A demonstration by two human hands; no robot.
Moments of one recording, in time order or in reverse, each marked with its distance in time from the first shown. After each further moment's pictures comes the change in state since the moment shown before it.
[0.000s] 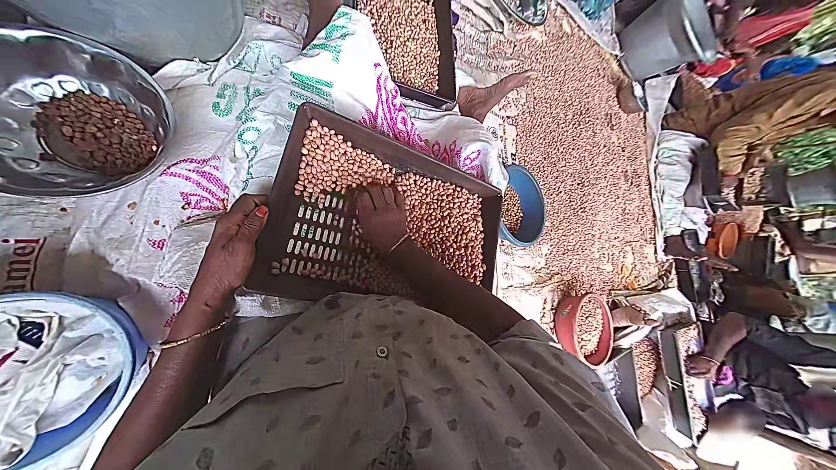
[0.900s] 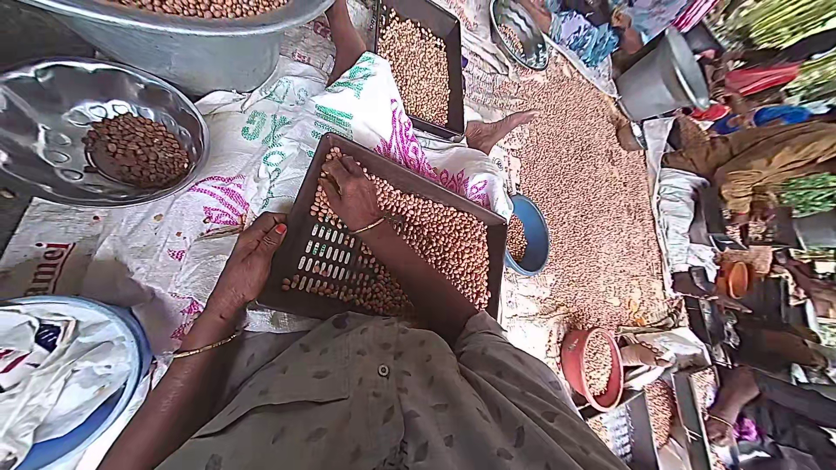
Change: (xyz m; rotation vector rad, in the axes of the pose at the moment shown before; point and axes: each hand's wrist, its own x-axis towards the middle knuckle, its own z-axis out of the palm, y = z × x) left_hand 0.003 0.005 0.001 -0.016 0.019 -0.050; right_hand 0.106 -0.040 0.012 0.512 0.012 0.069
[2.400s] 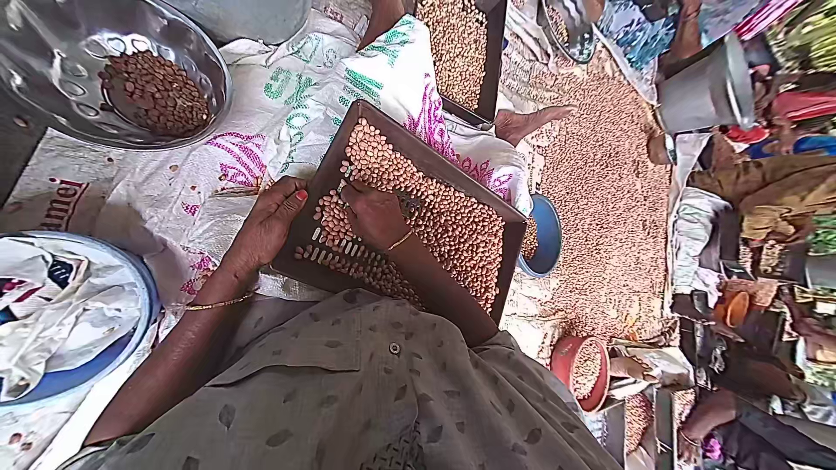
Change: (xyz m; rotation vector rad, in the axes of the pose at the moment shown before) left_hand -0.013 0.005 0.000 0.022 -0.014 0.006; right_hand -0.043 -0.038 -0.038 -0.298 -0.633 -0.052
